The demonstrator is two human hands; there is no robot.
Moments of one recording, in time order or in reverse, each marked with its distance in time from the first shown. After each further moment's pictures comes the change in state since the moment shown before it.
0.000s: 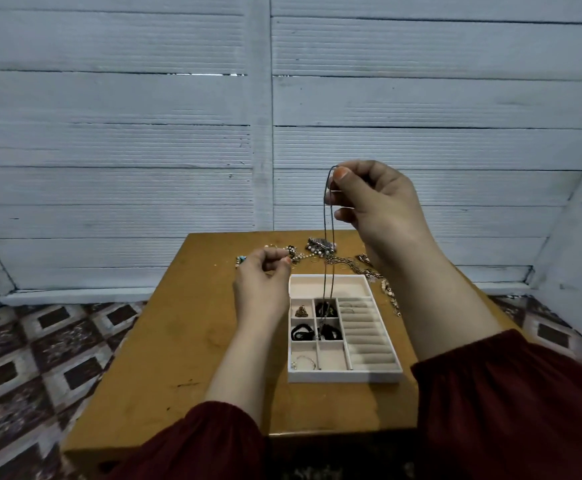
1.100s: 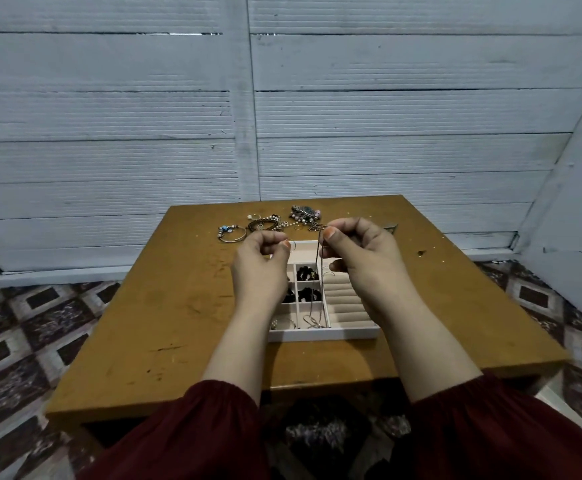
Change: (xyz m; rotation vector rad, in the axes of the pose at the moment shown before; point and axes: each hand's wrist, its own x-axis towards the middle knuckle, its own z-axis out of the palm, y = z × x) left_hand -0.027 -0.015 0.024 0.030 -0.024 -0.014; right_hand -0.063 0.068 -0.045 -0.057 0.022 0.192
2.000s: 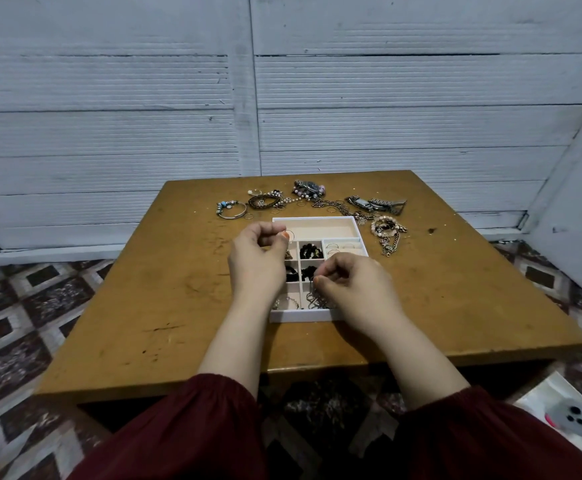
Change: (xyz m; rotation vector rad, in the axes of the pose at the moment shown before) left_hand 0.000 -0.031 0.002 -0.013 0.005 -0.056; right_hand -0.012 0.070 -0.011 -0.847 -0.077 0.042
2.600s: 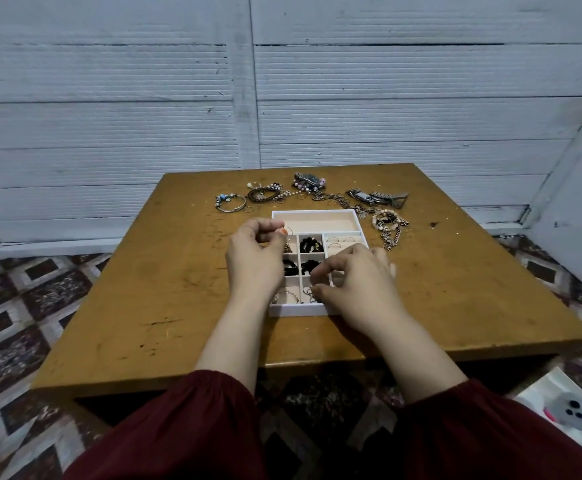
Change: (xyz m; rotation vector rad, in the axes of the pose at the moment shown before) left_hand -0.002 -0.004 -0.002 0.009 -0.012 -0.009; right_hand -0.001 -0.003 -0.001 -0.325 0.000 -0.036
